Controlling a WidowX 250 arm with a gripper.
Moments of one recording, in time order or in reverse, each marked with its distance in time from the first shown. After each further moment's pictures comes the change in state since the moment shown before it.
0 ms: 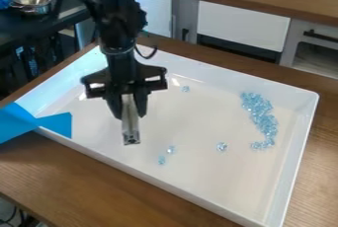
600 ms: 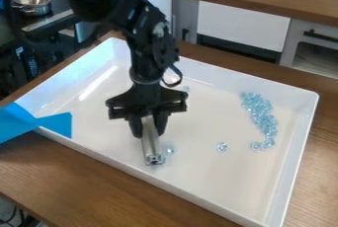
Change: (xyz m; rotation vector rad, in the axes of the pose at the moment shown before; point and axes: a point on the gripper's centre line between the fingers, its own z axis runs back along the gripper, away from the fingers) arm -0.011 -0.017 -0.033 0.084 -0.054 0.034
